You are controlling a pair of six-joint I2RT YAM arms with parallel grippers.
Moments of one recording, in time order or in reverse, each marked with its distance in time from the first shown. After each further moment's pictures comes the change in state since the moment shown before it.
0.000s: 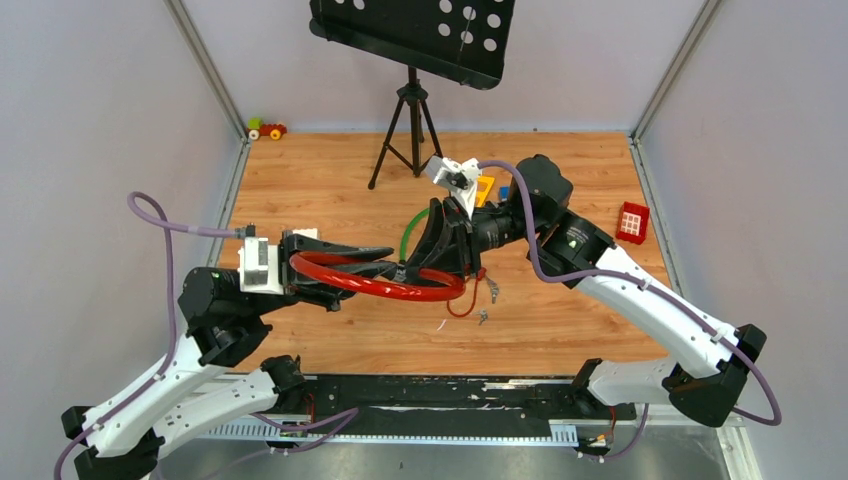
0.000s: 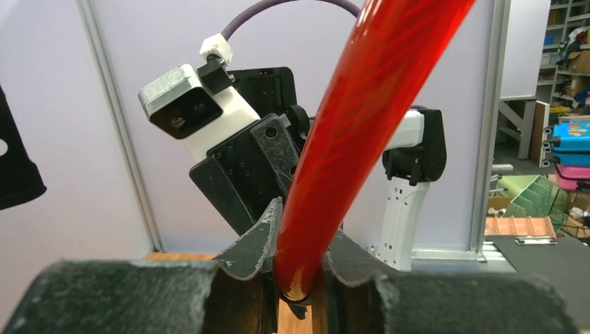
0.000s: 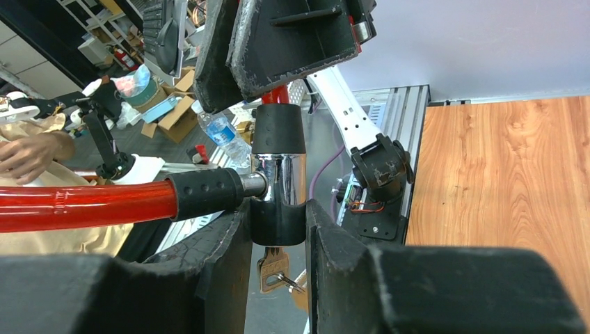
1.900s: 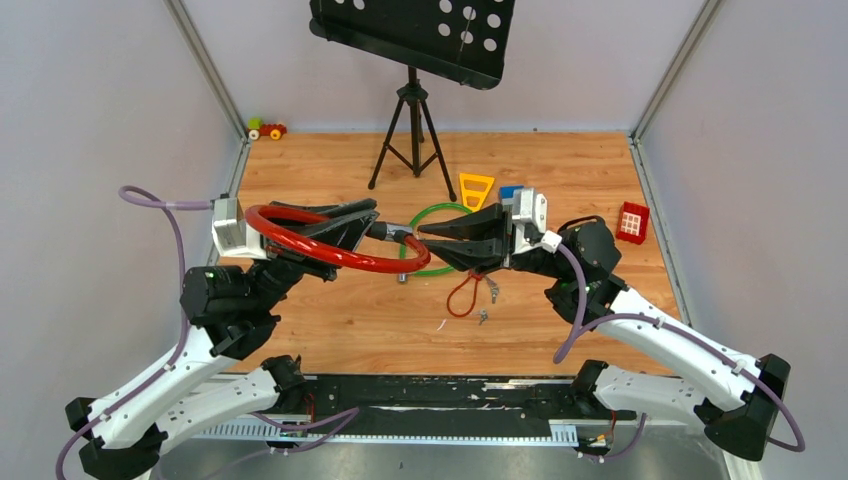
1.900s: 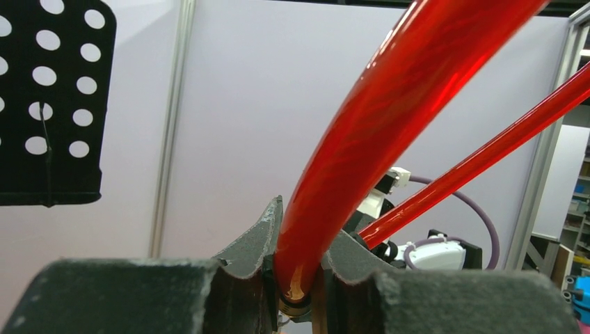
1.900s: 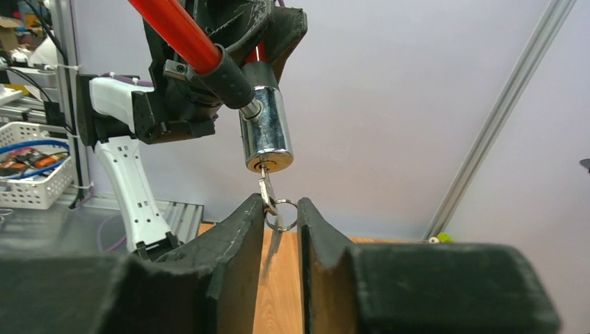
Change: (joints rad) left arm 0.000 0.064 0.014 0.198 -0.312 -0.215; right arm 0.032 -0.251 -0.422 0.606 0.491 -0.419
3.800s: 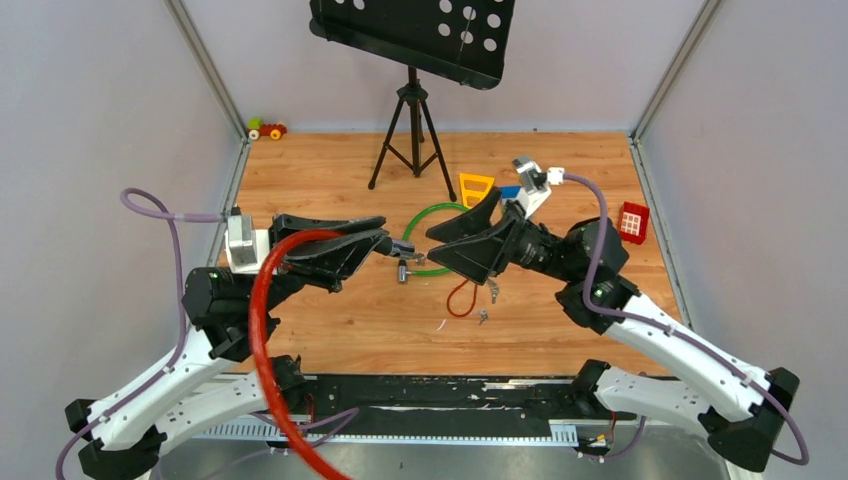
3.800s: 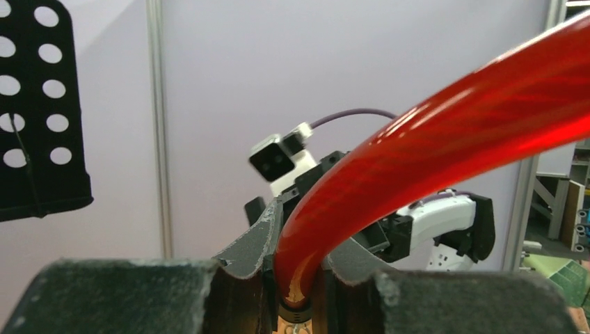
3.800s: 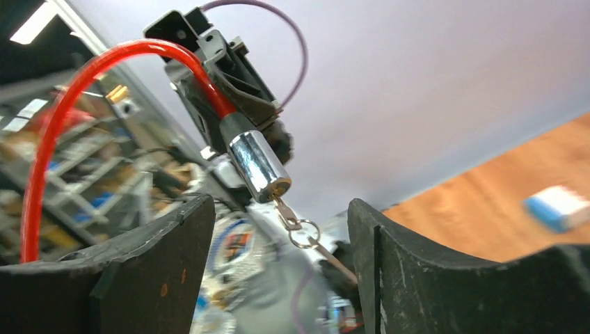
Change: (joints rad) left arm 0.001 -0.019 -0.014 -0.036 0.141 0.121; right arm -0.042 -0.027 -0.029 -0.056 0.061 0.896
